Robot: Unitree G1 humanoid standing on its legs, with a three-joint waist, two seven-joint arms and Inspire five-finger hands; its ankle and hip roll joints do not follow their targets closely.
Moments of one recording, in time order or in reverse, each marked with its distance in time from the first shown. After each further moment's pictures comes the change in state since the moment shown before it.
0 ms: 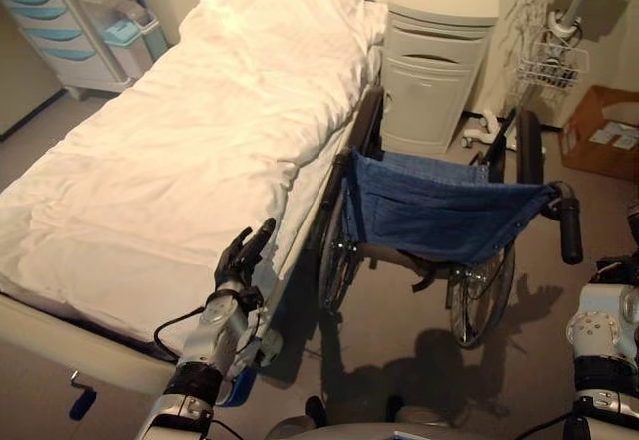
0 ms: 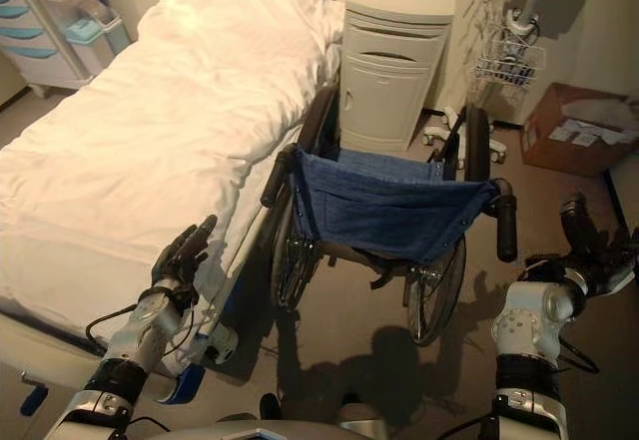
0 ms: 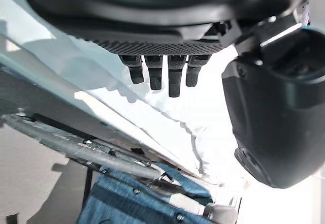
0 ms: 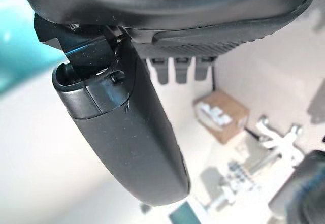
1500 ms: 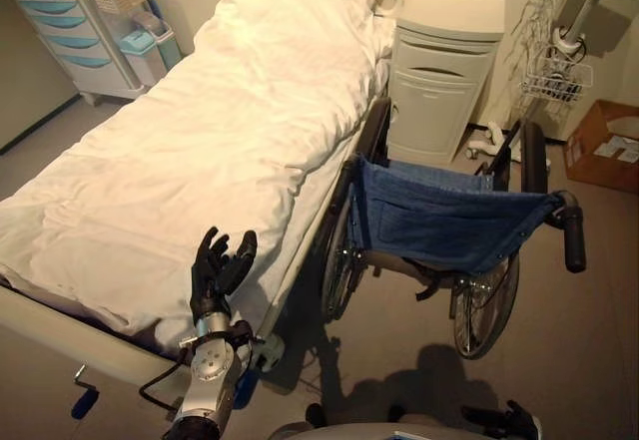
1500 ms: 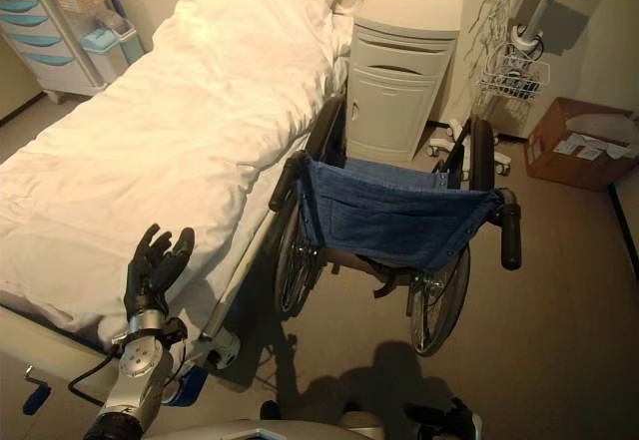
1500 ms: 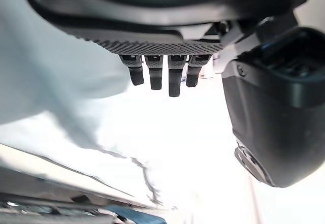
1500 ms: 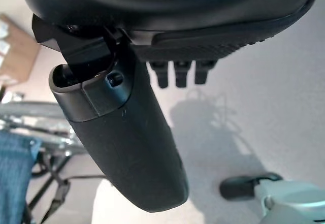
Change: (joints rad) left arm 0.229 -0.038 -0.014 -0.047 0.253 -0.510 0.061; right arm 0.316 0.233 0.342 0.608 -0.693 0.368 0.182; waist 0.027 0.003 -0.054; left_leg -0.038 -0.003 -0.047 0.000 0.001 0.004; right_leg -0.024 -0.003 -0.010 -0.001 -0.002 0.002
